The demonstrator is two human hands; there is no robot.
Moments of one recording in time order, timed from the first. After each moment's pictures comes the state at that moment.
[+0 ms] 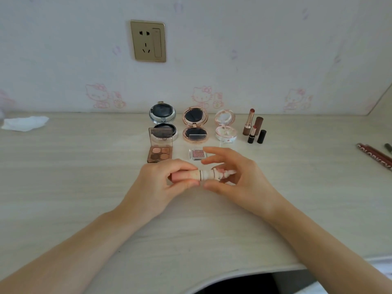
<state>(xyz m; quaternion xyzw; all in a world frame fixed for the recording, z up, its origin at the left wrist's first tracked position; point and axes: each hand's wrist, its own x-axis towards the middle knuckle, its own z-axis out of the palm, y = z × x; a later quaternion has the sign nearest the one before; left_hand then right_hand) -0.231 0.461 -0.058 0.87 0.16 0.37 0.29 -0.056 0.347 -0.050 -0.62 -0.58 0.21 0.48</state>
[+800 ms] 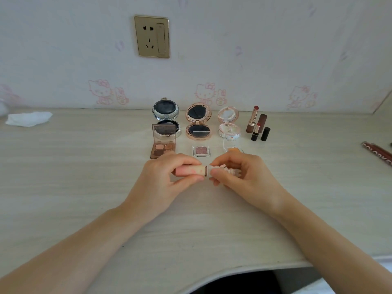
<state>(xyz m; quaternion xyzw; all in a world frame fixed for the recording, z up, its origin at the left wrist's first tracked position) -0.230 0.458 -0.059 0.86 0.16 0.40 0.27 -0.058 0.345 -0.046 -0.60 -0.56 0.26 0.51</state>
